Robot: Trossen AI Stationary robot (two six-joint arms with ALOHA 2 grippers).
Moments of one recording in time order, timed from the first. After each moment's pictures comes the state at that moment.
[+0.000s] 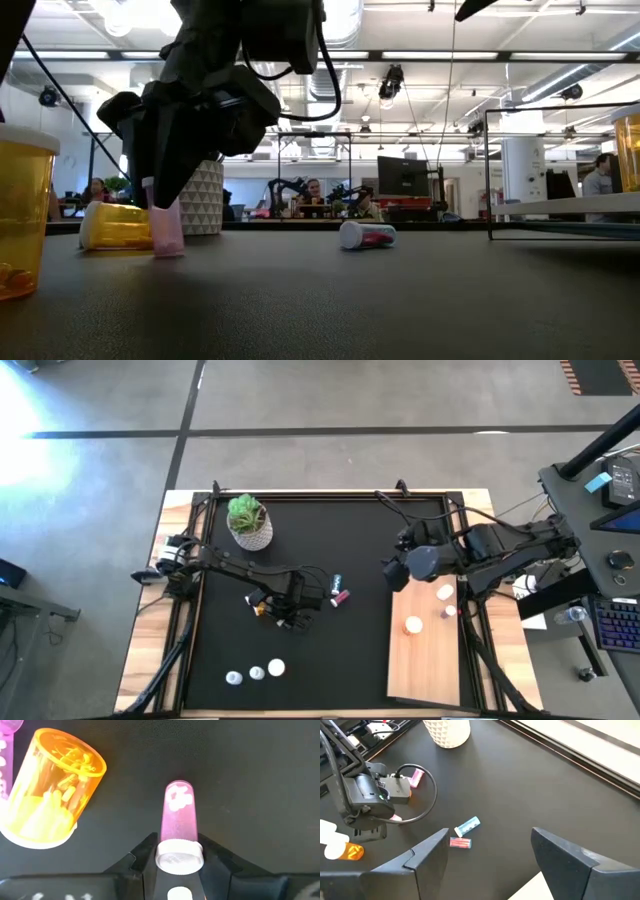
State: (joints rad) left arm -0.16 1.89 1.36 -1.06 0.30 -1.20; right arm 0.25 1.30 1.49 -1.17 0.52 0.91
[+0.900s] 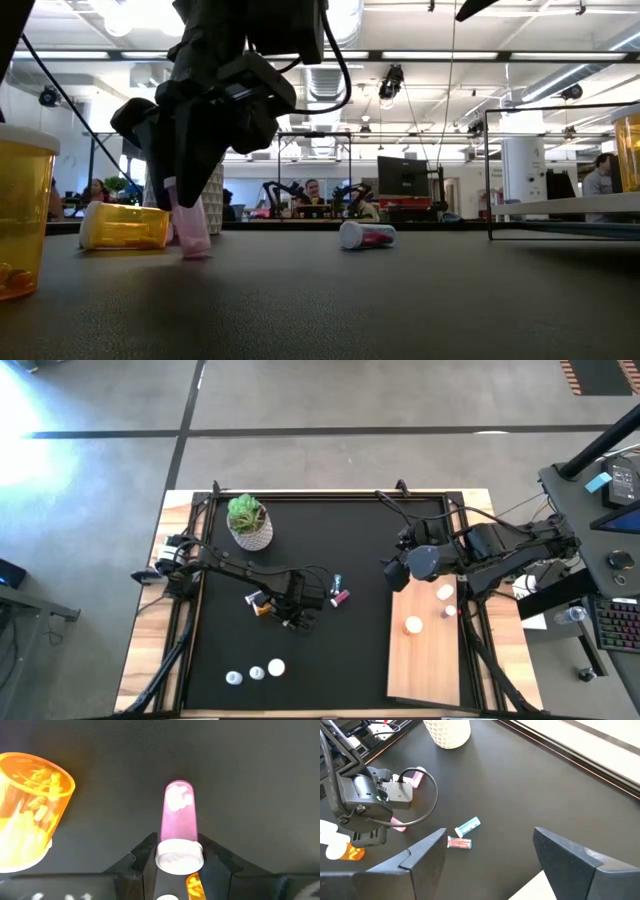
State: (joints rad) left arm -0.16 1.88 1.36 -0.98 0.29 -1.17; right arm 0.25 1.30 1.49 -1.17 0.52 0.91
